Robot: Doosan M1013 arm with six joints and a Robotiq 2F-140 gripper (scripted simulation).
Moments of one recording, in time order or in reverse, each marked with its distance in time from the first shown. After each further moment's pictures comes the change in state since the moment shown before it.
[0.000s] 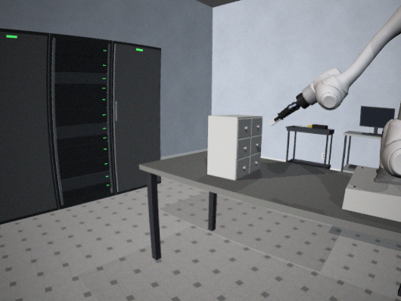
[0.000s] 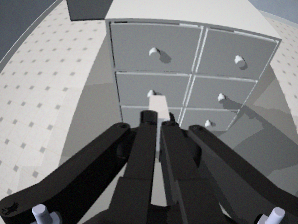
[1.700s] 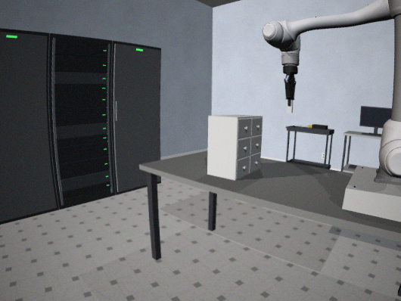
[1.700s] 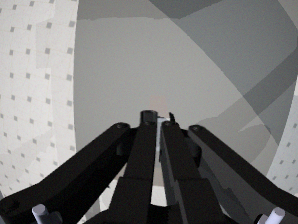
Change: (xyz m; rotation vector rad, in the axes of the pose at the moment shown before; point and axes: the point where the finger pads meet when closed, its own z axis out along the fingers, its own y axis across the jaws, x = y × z) arm 0.016 0.004 -0.108 0.026 -0.944 -0.012
